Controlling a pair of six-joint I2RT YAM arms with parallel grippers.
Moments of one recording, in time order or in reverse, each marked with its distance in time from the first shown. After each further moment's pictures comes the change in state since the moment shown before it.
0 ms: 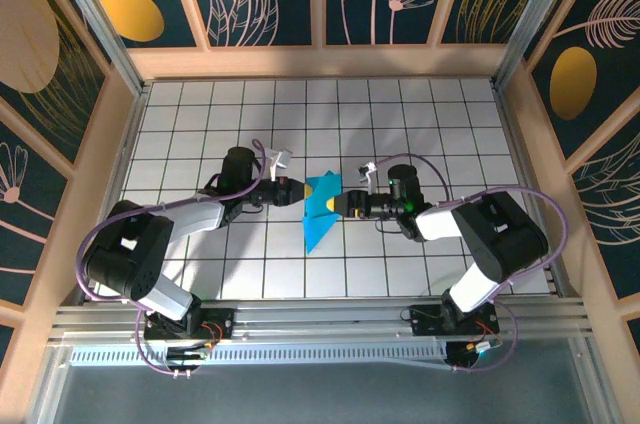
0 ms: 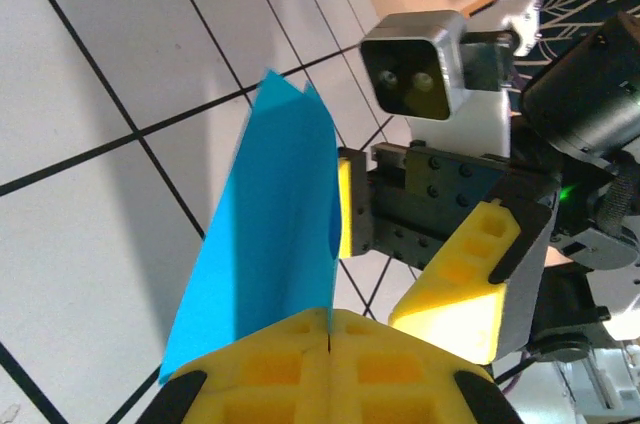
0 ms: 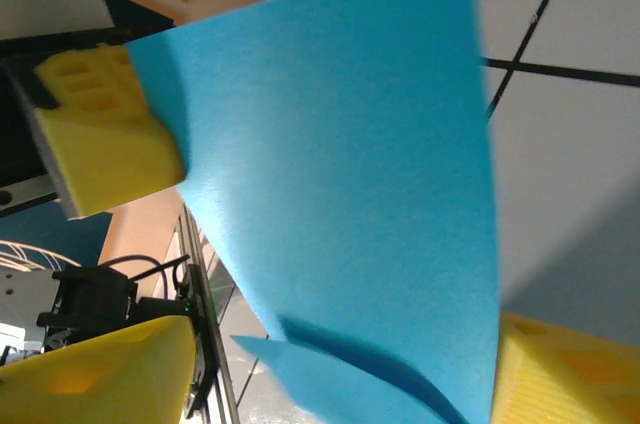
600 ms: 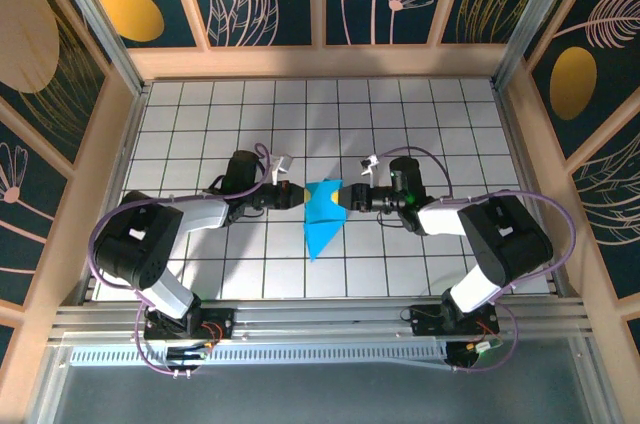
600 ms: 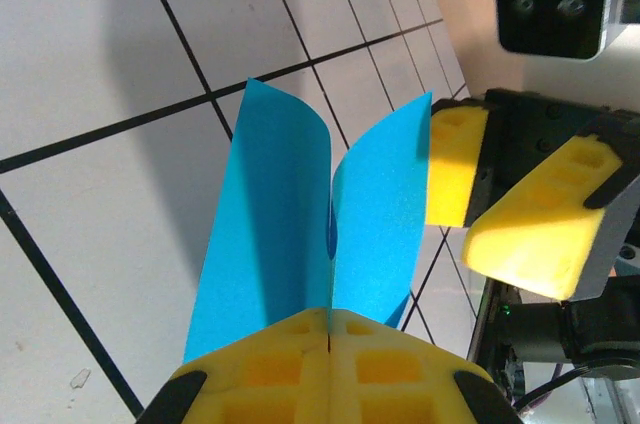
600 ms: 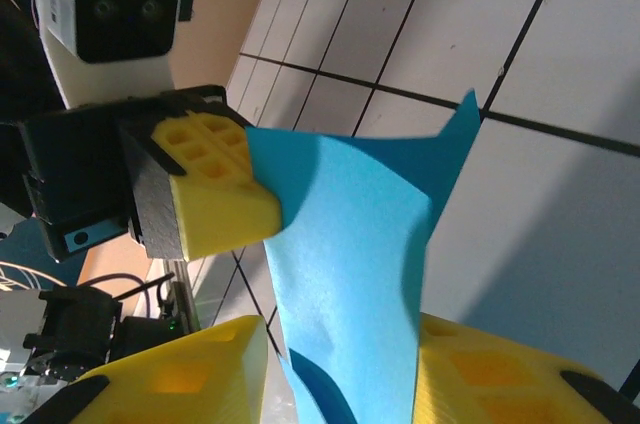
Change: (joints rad) left arm 0.000 0.075 0.000 -0.027 -0.047 0.011; right arm -0.031 -0.032 0.062 -0.130 0.027 -0.053
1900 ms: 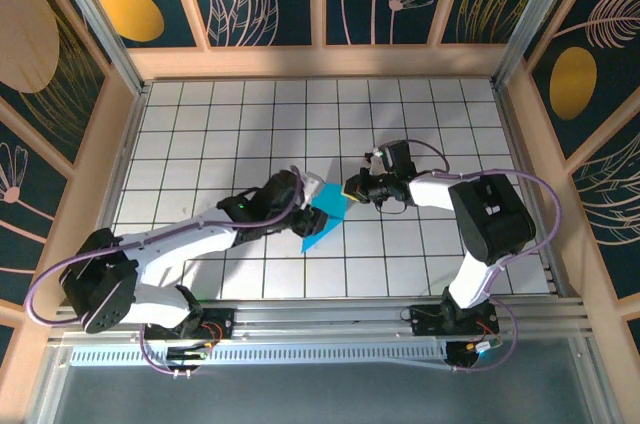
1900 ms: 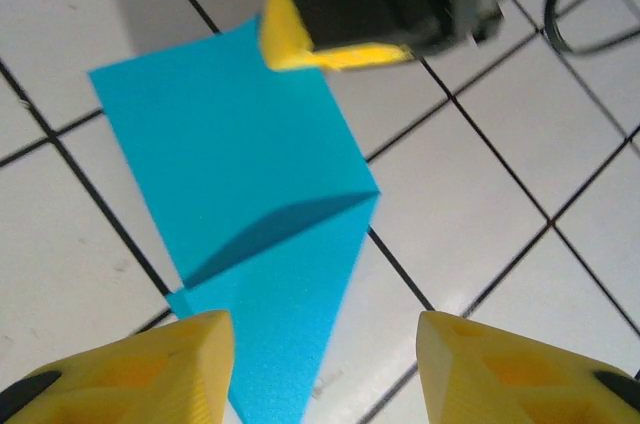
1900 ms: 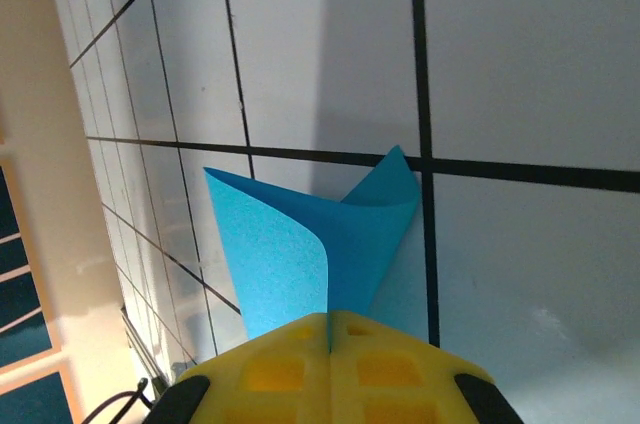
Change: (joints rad) left arm -0.473 -0.245 0.185 -0.638 -0.768 0.232; right arm -0.043 0.152 0.271 -0.519 0.159 0.167
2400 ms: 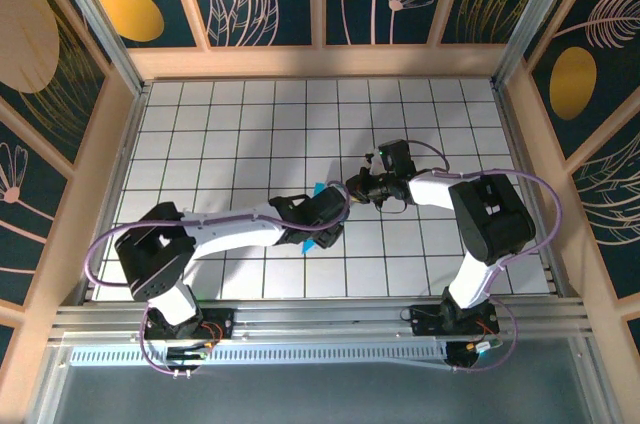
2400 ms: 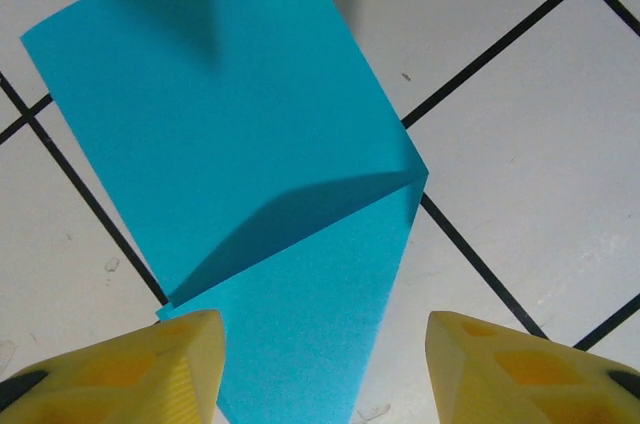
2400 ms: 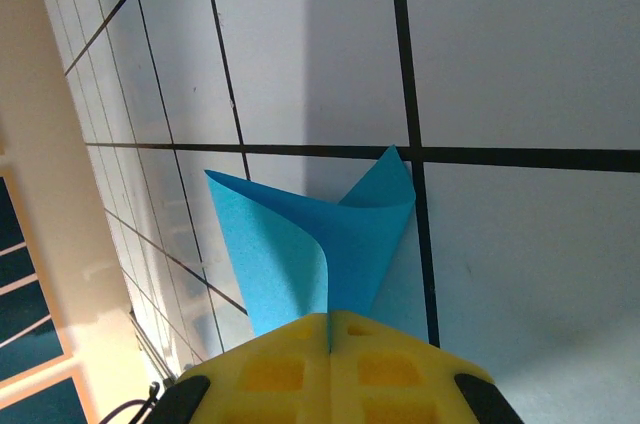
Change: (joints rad) left arm -0.140 0.296 0.196 -0.154 -0.262 0.029; right arm 0.000 0.000 0.013 -0.029 0.000 0.028
